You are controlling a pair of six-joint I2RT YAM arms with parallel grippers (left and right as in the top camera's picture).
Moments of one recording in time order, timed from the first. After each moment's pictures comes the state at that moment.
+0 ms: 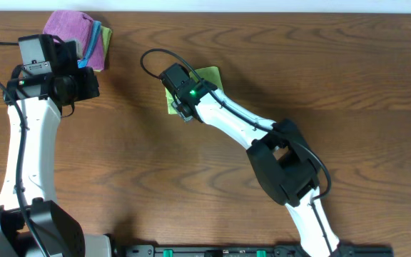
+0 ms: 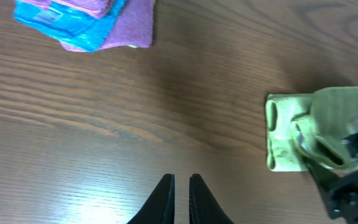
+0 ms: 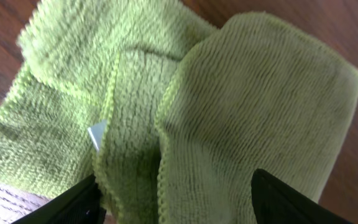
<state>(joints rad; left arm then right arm) 0.20 1.58 1.36 -0.79 0.23 -0.03 0.72 2.28 1.76 -0.64 0.34 0.00</state>
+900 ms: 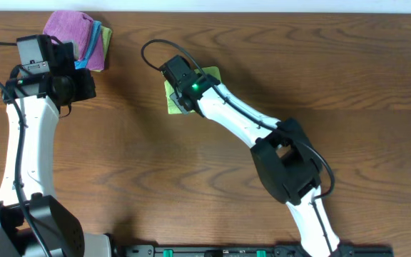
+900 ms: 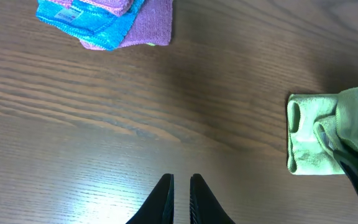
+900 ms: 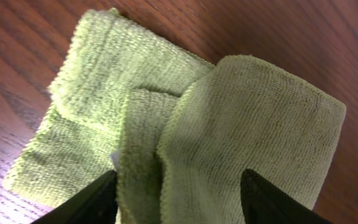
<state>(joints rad) 0.22 1.60 1.36 -0.78 0.20 -0.01 0.70 2.28 1.81 -0.64 0.26 0.00</state>
